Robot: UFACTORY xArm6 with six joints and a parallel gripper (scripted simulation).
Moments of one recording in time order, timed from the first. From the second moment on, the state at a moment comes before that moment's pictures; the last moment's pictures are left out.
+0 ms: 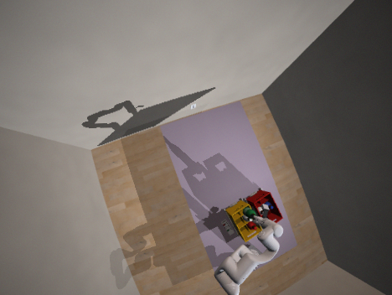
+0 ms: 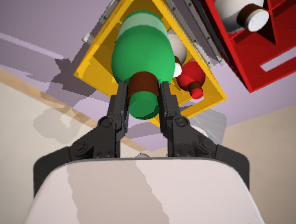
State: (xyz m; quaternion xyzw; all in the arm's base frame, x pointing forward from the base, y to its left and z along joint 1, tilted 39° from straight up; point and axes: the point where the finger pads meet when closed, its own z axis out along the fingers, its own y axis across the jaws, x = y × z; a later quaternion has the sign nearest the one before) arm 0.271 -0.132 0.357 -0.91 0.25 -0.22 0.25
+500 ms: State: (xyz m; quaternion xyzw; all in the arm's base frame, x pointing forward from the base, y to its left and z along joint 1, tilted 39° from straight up) arm 0.278 -0.127 0.347 -0.91 0.25 -0.22 0.25
